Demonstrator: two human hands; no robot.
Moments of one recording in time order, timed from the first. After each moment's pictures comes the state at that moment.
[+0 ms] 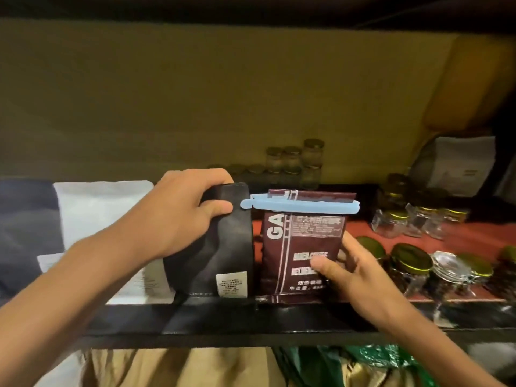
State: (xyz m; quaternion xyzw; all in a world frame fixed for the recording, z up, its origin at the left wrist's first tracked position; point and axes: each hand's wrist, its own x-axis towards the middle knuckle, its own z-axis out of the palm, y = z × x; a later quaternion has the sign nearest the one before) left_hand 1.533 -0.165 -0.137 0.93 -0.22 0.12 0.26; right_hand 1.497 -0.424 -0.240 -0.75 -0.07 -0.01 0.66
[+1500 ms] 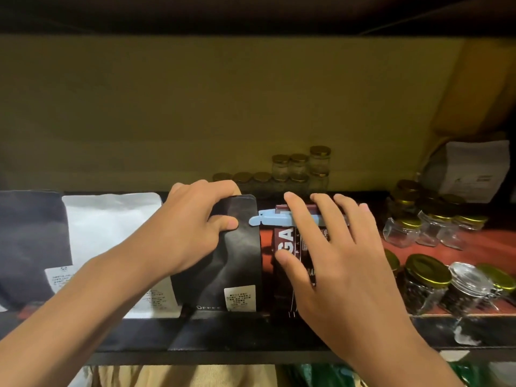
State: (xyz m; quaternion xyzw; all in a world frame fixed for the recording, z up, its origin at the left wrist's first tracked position) left_hand 1.534 -0.166 -0.141 0.94 -0.18 0.10 0.27; right_hand 1.476 -0.356 -0.182 -0.97 -0.05 -0.22 0.08
